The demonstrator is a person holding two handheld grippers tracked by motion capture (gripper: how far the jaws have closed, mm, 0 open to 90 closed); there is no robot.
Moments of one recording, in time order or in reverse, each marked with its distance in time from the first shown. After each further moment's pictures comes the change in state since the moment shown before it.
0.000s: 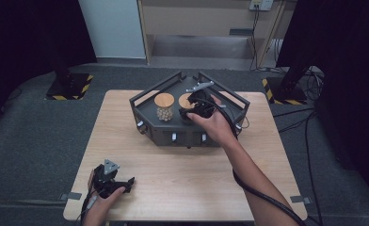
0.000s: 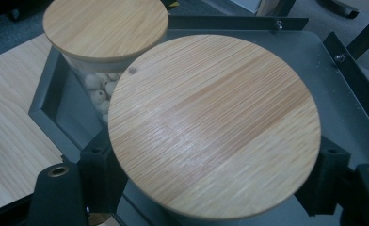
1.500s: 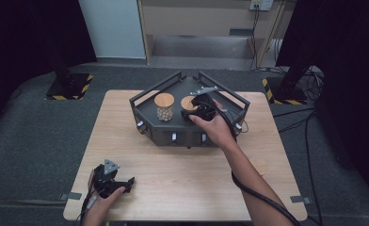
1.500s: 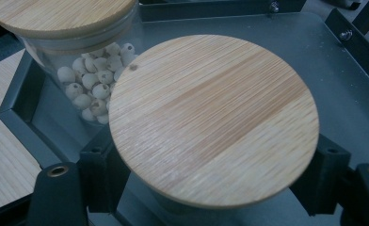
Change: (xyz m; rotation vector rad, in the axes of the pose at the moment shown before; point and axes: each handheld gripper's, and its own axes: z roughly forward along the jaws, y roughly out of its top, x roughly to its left) left arm 0.001 0.000 0.000 0.002 -0.002 0.007; right arm -0.010 -0.024 0.015 -0.033 0.008 0.077
